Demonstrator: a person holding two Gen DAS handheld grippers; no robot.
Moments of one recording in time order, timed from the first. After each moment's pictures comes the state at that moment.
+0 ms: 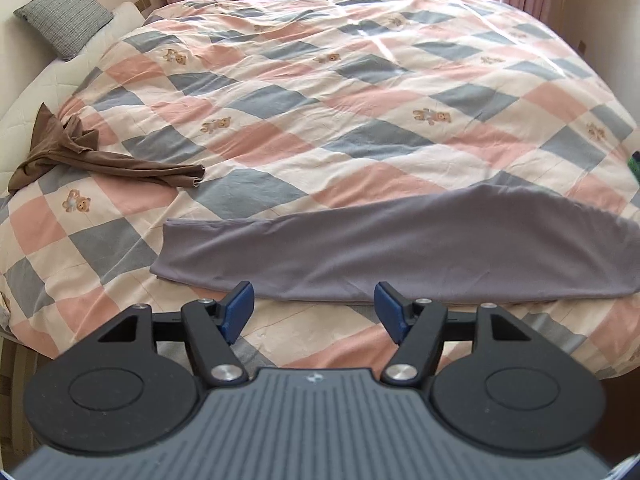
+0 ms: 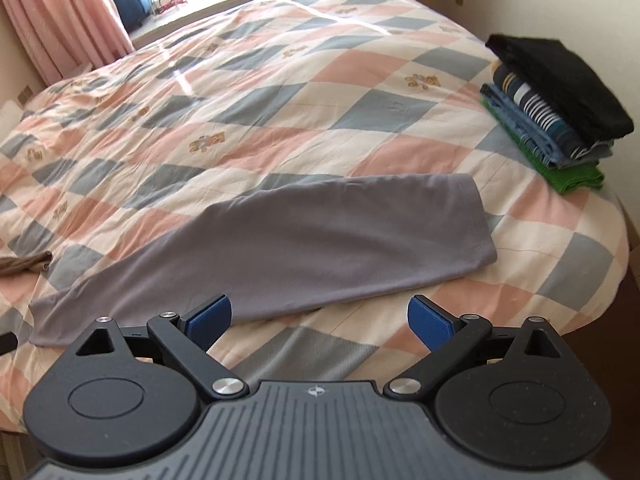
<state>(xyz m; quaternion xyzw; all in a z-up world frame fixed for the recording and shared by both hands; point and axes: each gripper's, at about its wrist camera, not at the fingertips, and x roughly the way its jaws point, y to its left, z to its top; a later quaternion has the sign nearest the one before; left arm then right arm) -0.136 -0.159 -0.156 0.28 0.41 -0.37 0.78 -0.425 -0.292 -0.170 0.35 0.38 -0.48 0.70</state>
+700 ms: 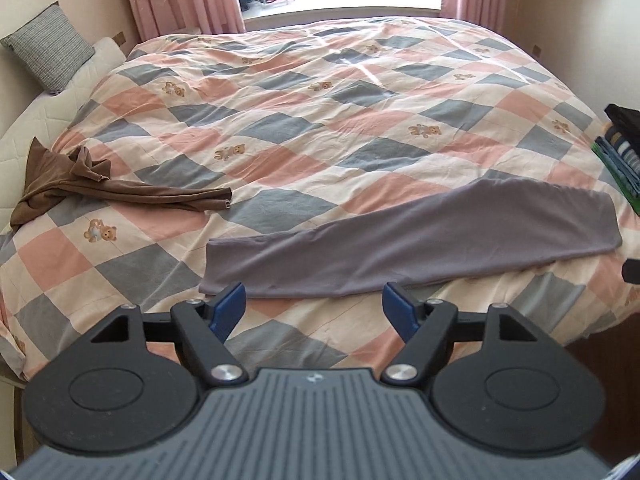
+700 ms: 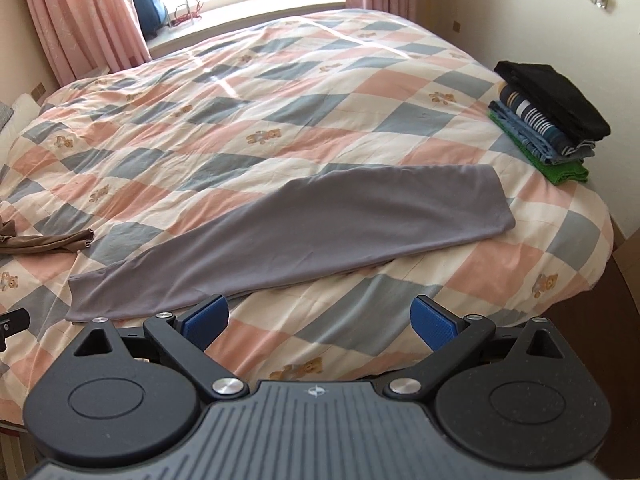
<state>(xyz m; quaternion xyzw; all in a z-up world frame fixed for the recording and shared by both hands) -0.075 -0.046 -0.118 0.28 0.36 -0.45 0.77 -0.332 -0.149 -0.125 0.32 0.36 -0.52 0.71</state>
